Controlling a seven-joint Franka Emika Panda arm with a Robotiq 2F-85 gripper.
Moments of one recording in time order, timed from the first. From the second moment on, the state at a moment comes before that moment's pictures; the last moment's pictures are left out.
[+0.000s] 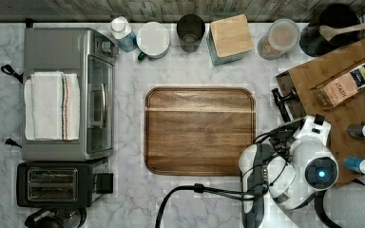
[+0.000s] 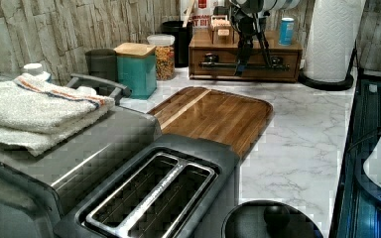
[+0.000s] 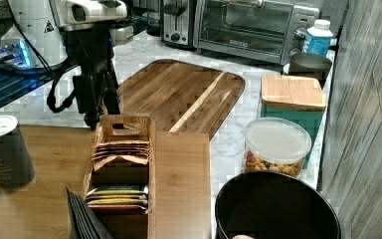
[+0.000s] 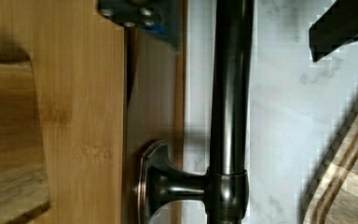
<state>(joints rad) -0.30 0.23 -0.24 -2.41 0.16 1.37 -1.89</state>
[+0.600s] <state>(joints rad) -0.24 0.23 -0.27 -2.39 0.18 1.23 -1.86</state>
